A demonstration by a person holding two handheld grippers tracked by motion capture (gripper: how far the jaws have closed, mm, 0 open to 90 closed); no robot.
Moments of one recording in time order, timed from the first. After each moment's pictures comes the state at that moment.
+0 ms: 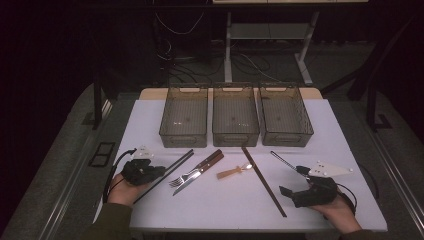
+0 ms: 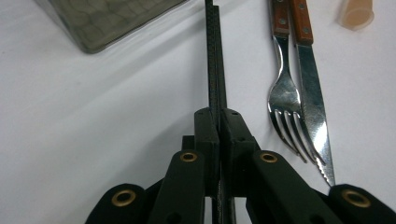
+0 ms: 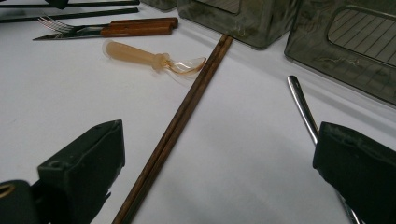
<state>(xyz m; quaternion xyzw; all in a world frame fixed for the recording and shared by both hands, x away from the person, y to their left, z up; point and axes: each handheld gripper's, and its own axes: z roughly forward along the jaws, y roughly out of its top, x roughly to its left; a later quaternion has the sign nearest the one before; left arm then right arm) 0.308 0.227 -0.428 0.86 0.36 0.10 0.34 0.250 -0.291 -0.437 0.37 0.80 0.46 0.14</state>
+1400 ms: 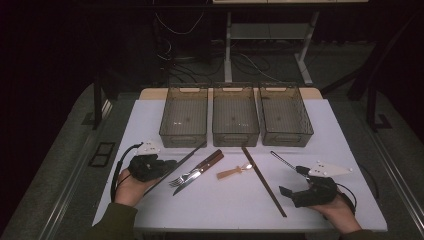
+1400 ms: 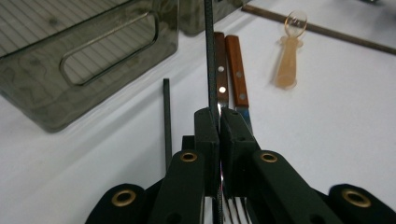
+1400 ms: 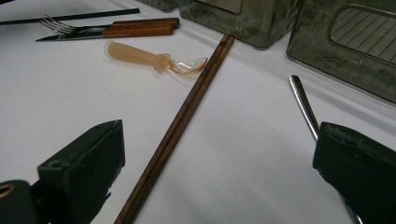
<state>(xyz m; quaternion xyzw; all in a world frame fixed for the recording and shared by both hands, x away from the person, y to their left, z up) 0.304 0.199 -0.397 0.84 0.33 0.09 0.41 0.250 -0.291 -0.437 0.37 0.79 0.46 0.14</state>
